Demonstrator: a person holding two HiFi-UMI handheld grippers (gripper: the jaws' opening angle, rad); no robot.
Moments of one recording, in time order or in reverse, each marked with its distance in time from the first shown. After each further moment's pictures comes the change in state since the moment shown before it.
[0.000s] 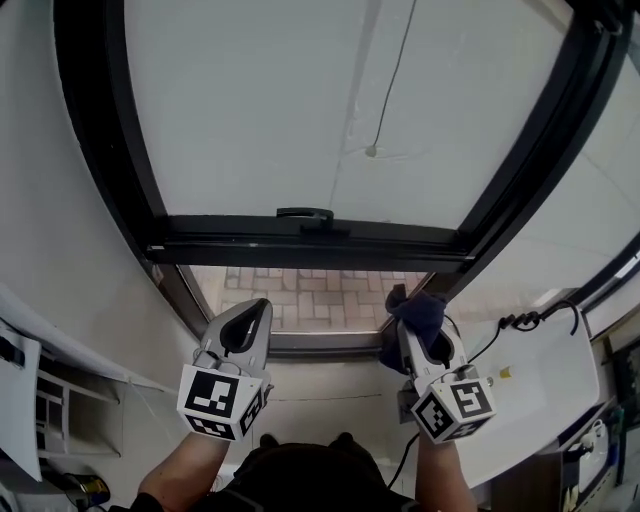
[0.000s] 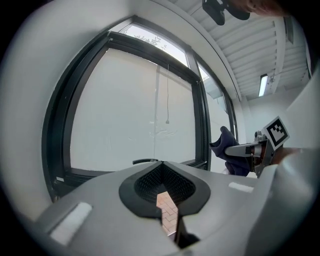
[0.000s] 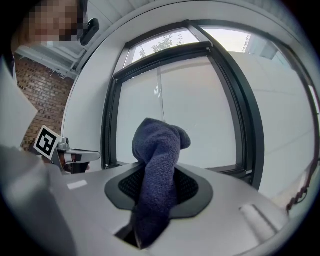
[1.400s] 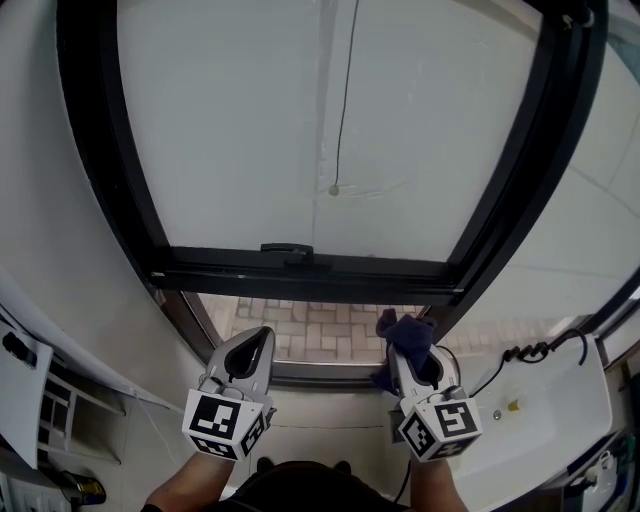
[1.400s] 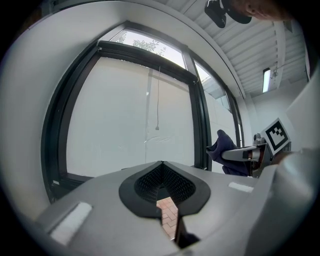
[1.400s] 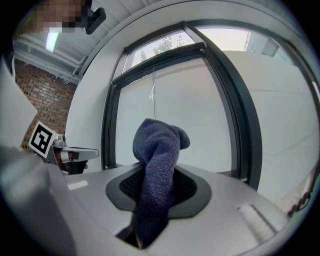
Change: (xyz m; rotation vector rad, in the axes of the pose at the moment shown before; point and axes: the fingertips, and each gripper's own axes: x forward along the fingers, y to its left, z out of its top) left arm 0.017 -0.063 0.026 0.022 -0.032 0.062; right arm -0.012 -0.048 0.017 0.000 -0.019 0.049
